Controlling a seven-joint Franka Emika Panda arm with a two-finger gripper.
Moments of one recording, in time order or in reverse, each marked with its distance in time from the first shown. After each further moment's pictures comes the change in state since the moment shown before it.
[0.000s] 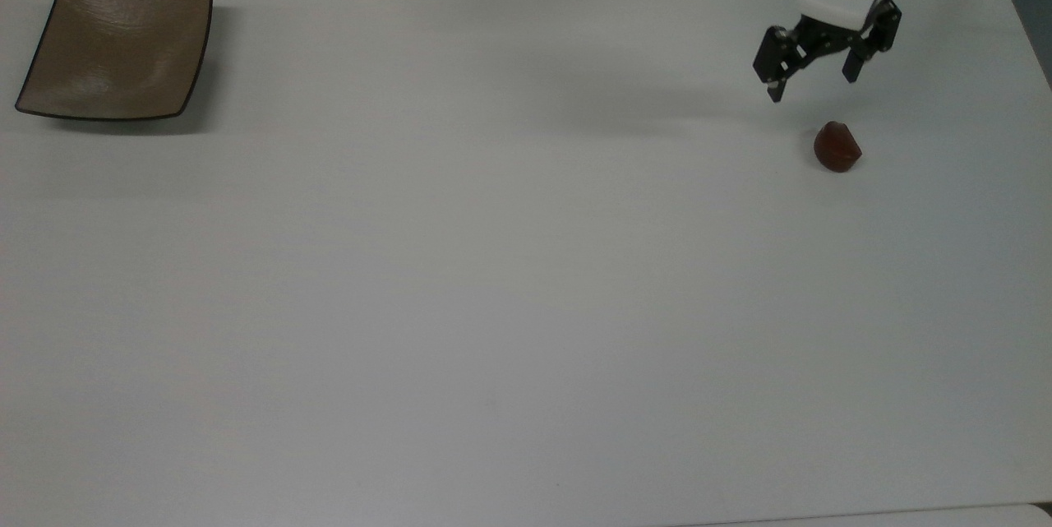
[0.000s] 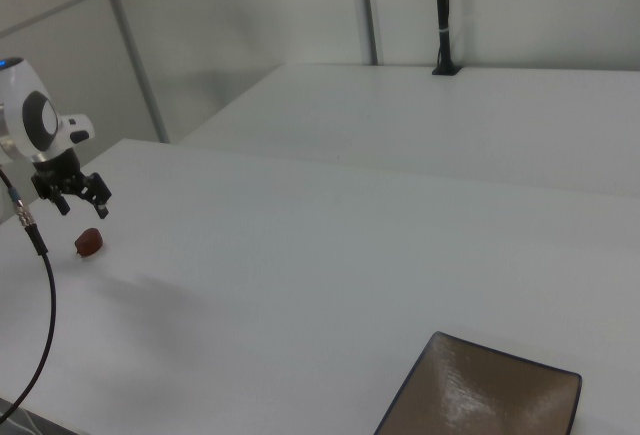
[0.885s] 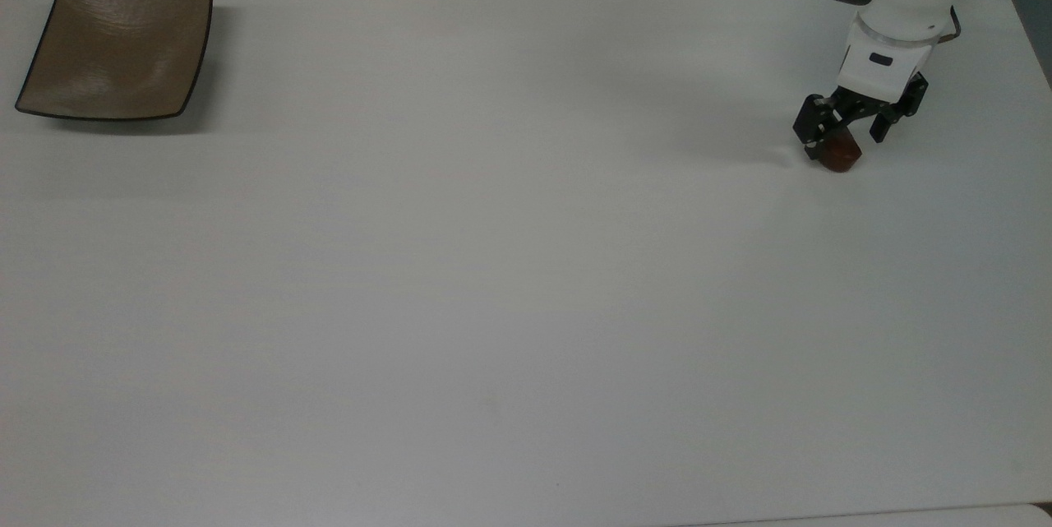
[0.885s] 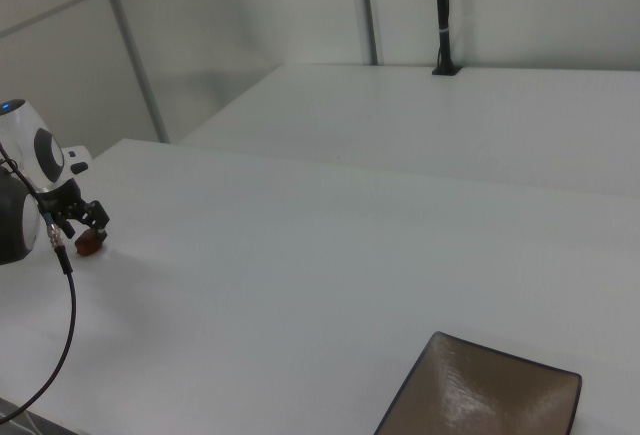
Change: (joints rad) arm 0.079 0.278 0.016 0.205 -0.155 0.073 0.122
